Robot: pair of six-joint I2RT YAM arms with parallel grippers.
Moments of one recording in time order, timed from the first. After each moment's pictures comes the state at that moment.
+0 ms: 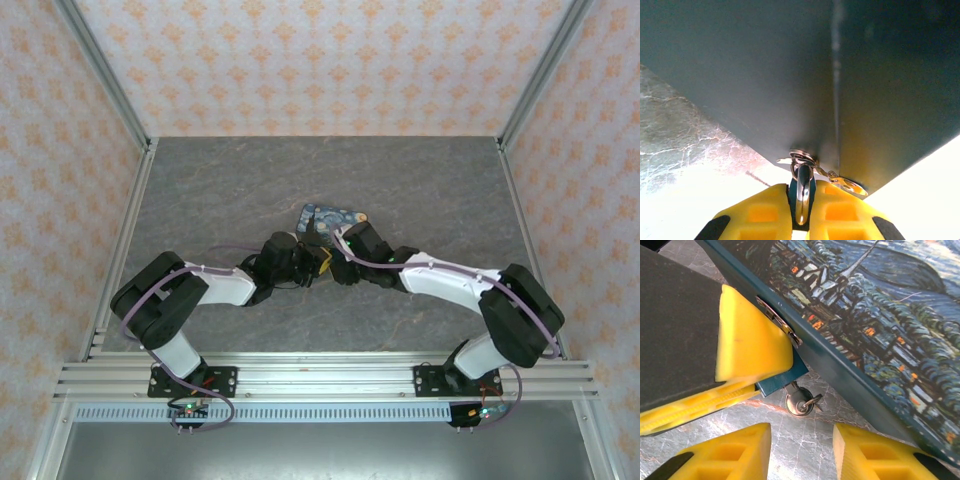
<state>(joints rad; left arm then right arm) -0.65 1.64 0.60 0.53 0.24 -1.66 0.76 1.49 0.82 -0.25 -0.03 0.25</state>
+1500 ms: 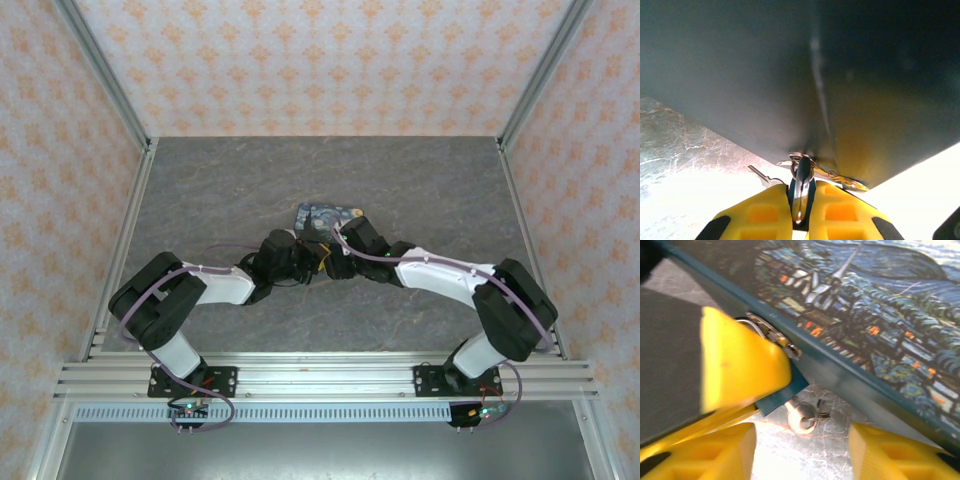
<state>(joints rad) -0.64 1.64 0.61 0.54 0.23 -1.66 0.76 1.51 0.85 -0.23 -0.05 0.35</state>
